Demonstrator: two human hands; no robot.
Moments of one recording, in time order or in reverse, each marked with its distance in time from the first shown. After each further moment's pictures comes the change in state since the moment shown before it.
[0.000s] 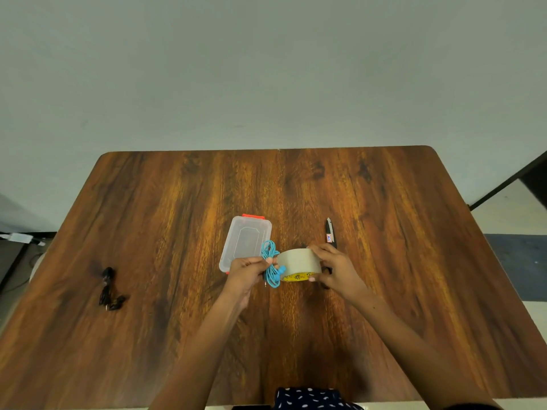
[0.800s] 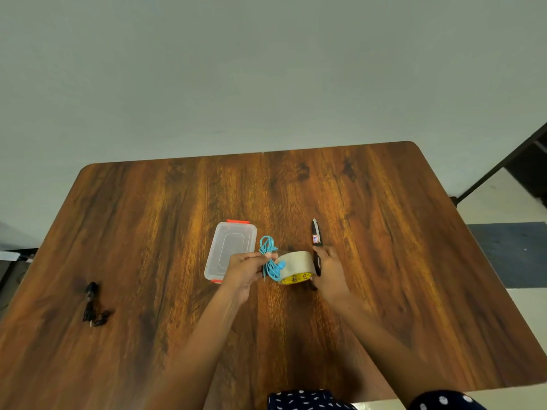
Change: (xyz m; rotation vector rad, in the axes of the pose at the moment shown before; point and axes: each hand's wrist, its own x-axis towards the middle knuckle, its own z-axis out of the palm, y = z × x) left_hand 0.004 0.017 0.037 0.027 0.001 -0.078; right_hand 0.000 0.025 0.014 -0.181 0.200 0.350
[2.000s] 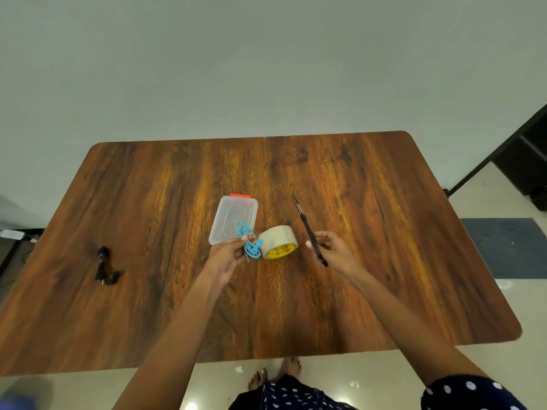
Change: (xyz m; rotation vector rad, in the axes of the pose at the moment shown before) left_hand -0.014 -0.042 -0.051 -0.232 -0.013 0.044; right_hand -0.049 -0.006 -0.034 0.696 -0.188 0.221
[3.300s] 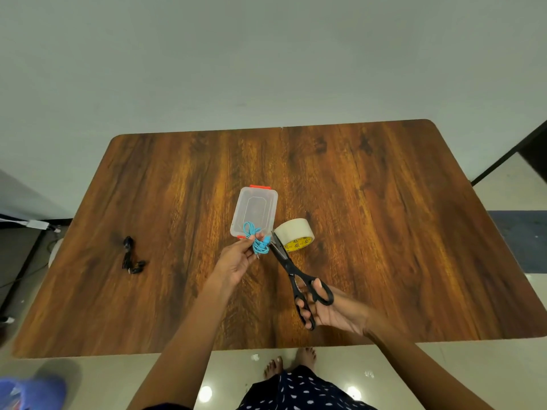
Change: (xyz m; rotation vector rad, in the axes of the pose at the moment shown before) left_hand -0.012 0.000 -0.030 -0.206 0.033 -0.105; right_hand -0.078 0.044 0.057 0.562 -0.737 0.297
